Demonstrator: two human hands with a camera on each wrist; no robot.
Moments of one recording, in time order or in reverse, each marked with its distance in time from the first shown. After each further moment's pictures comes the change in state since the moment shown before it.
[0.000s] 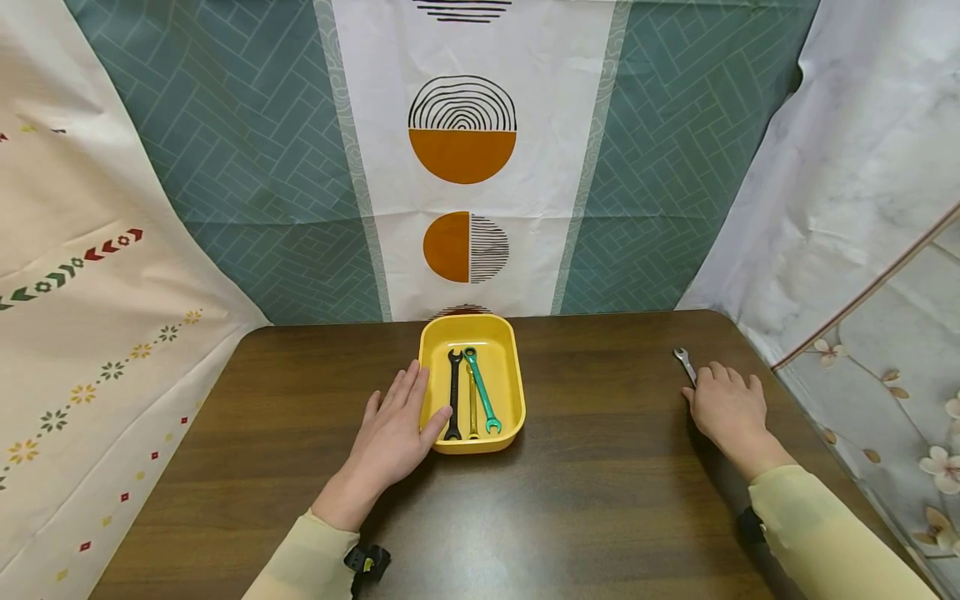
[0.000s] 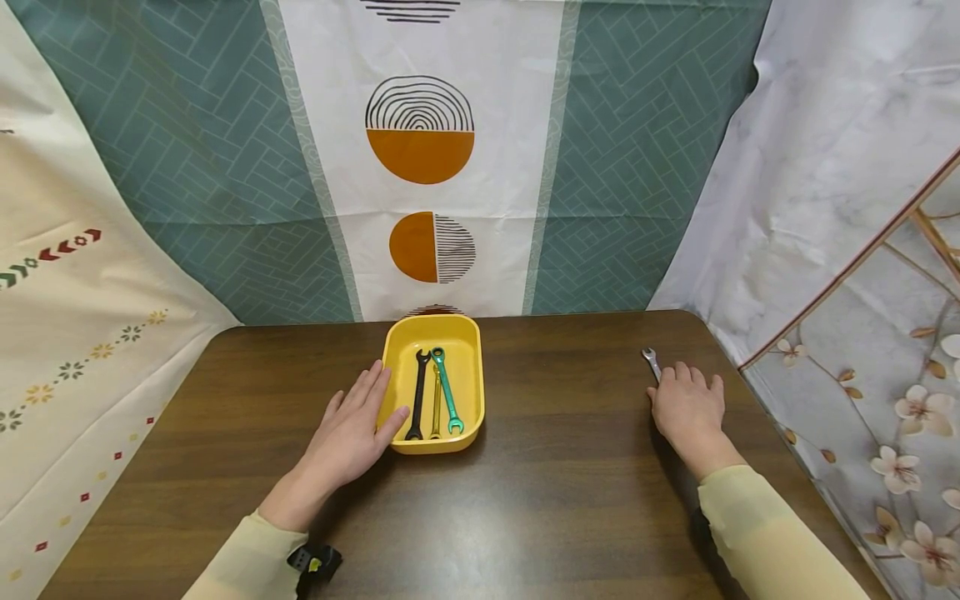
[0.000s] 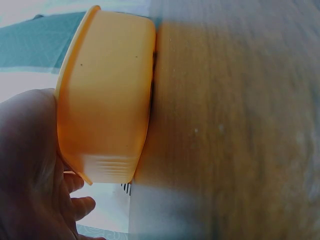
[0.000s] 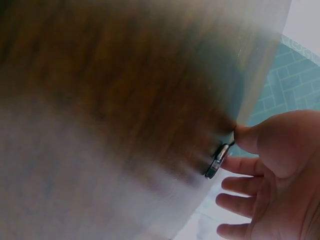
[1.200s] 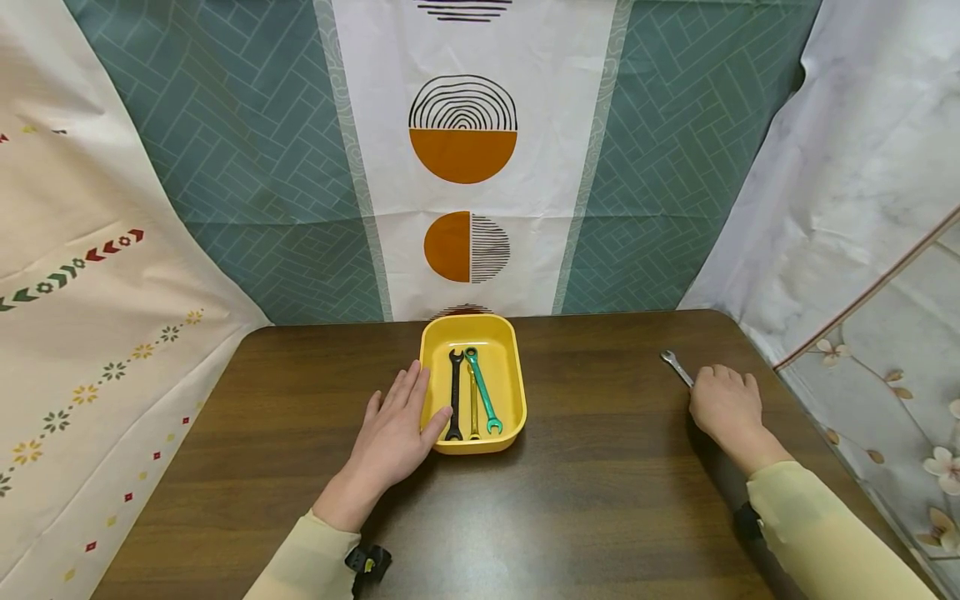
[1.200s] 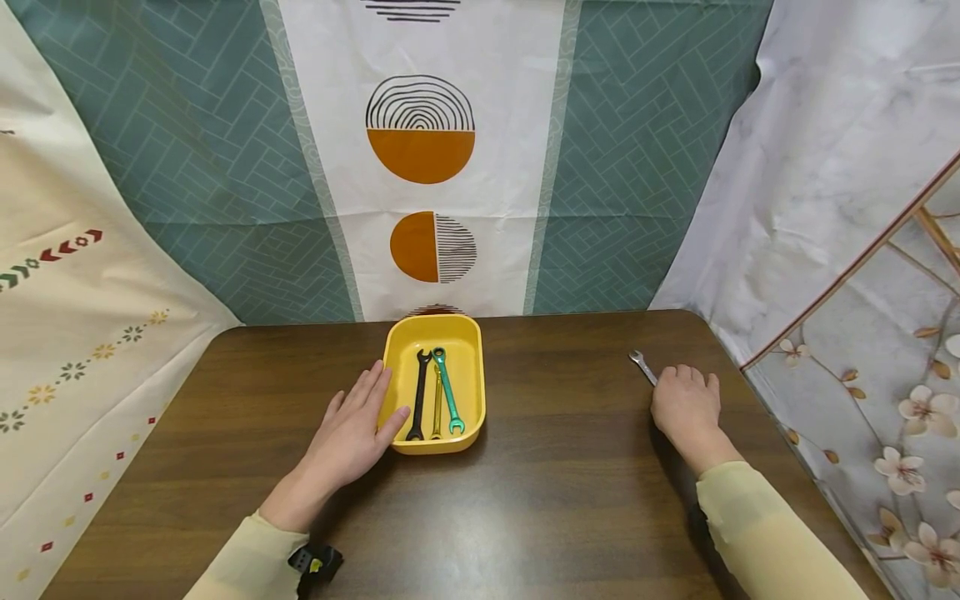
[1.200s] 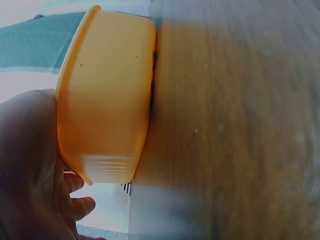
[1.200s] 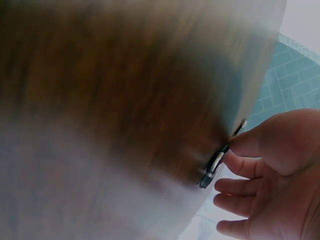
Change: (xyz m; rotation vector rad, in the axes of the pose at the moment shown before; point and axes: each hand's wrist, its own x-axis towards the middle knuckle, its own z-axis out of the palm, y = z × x) left_hand 0.000 0.001 -0.001 -0.004 0.006 0.004; right_hand 0.004 -0.004 -0.002 0.026 0.011 -0.017
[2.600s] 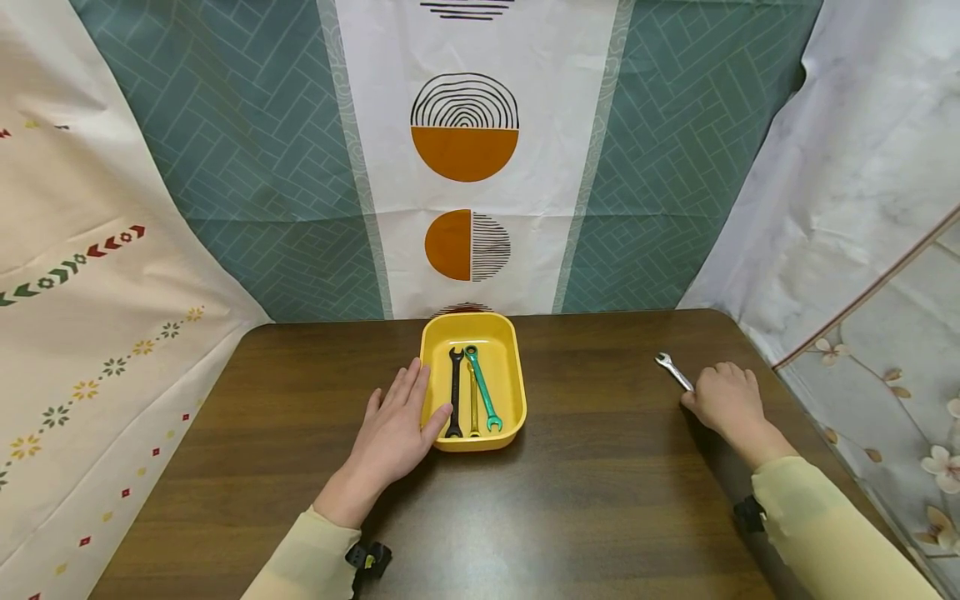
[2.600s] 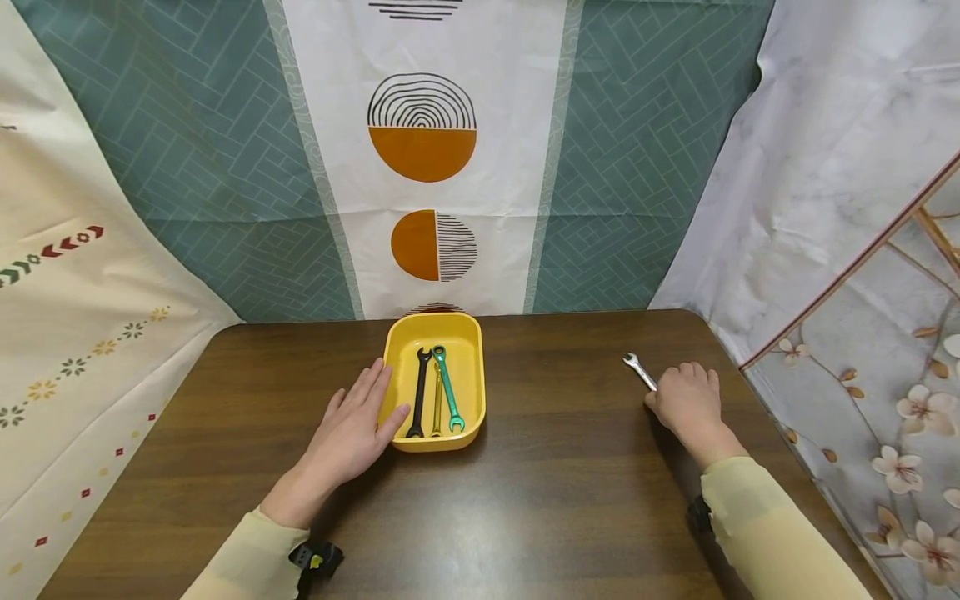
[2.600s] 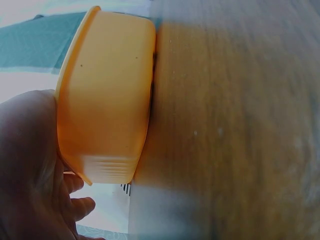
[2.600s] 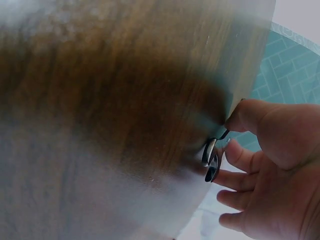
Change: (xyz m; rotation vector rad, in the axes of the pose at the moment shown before) left_hand 0.000 0.001 -0.001 -0.003 0.000 -0.004; right_hand 0.005 0.007 -0.009 -0.009 -0.071 -0.023
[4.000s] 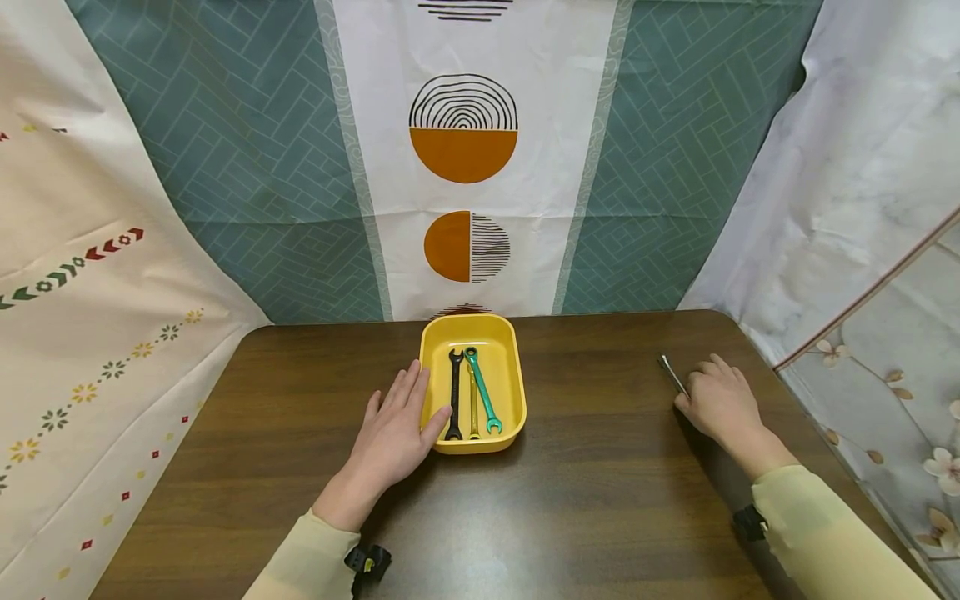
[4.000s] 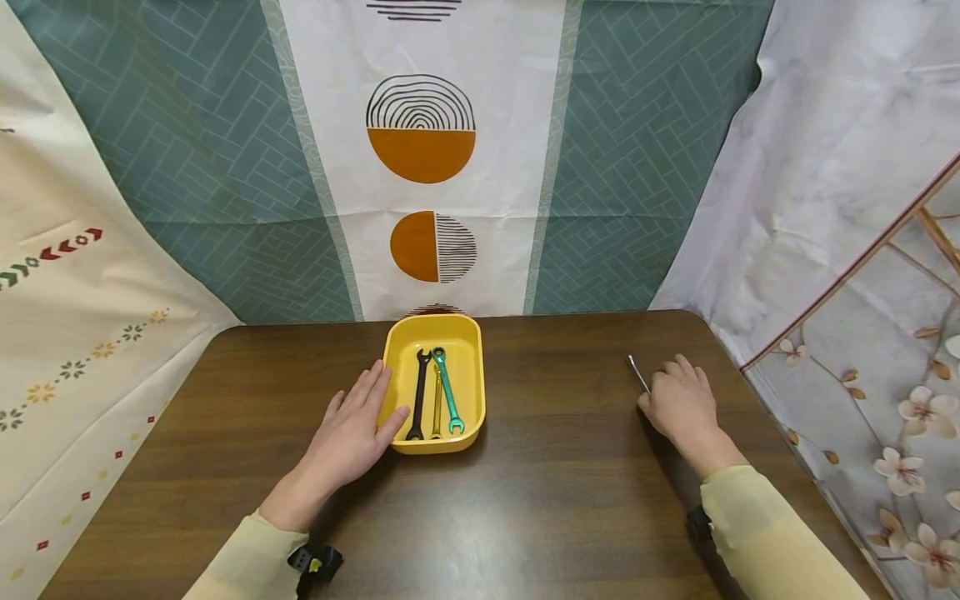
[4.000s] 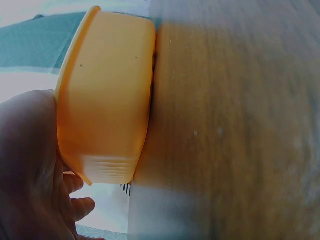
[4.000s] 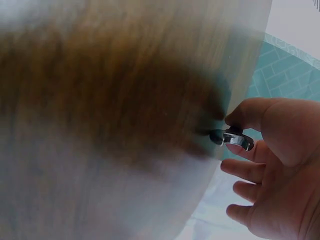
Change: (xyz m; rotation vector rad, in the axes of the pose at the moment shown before) left_hand 0.000 -0.001 0.002 0.005 0.003 0.003; right_hand 0.000 -0.006 0.007 0.022 0.054 -0.096
